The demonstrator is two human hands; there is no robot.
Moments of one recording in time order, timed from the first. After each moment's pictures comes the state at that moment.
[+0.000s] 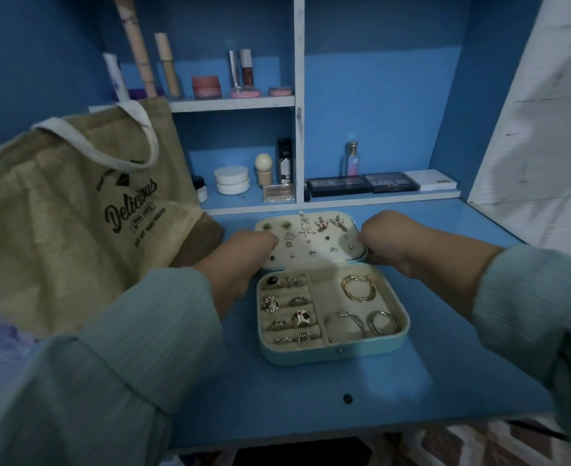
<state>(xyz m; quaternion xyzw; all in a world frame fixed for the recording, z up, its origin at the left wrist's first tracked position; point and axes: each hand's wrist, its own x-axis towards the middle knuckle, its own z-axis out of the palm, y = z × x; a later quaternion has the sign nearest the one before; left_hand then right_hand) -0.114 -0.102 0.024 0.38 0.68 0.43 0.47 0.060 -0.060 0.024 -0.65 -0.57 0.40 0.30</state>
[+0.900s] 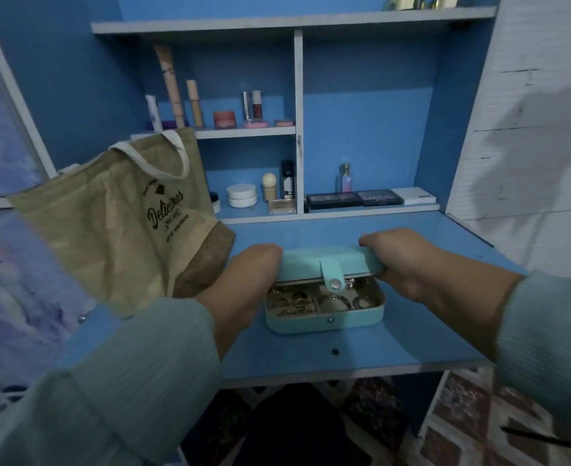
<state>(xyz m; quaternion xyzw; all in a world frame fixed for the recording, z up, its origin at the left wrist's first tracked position) -0.105 -0.186 0.024 0.48 0.60 0.47 0.43 0.070 -0.141 0.031 -0.59 -0.48 0.48 0.44</state>
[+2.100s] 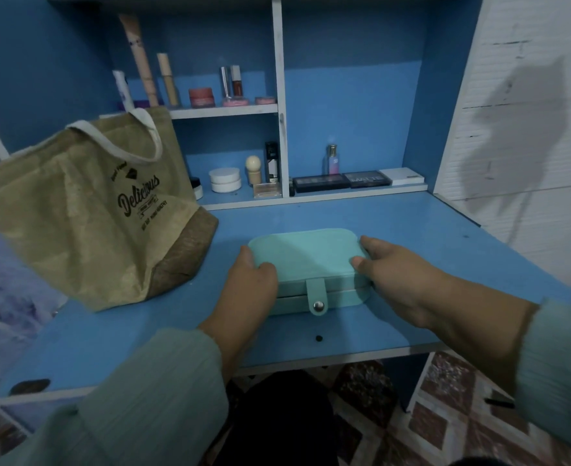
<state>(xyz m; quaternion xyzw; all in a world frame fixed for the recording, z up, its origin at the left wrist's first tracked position) -0.081 -0.204 -0.003 0.51 0.65 0.47 0.32 0.092 -0.160 -0.013 -0.56 -0.57 0.46 0.38</state>
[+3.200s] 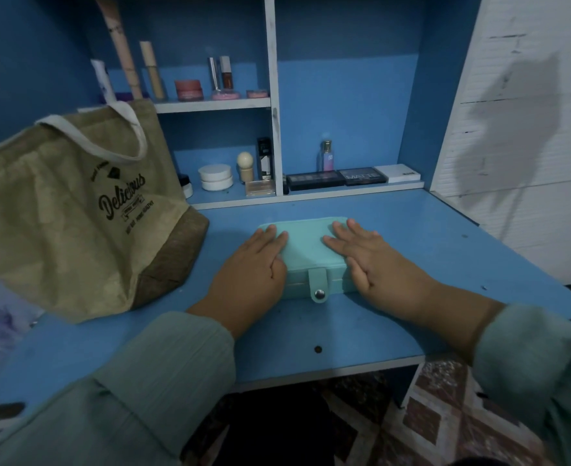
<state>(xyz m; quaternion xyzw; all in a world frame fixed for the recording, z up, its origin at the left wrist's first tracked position) -0.104 -0.150 -0.023 0.77 0.59 0.22 0.04 0.107 -0.133 -0.031 -0.45 -0.87 0.04 0.20</state>
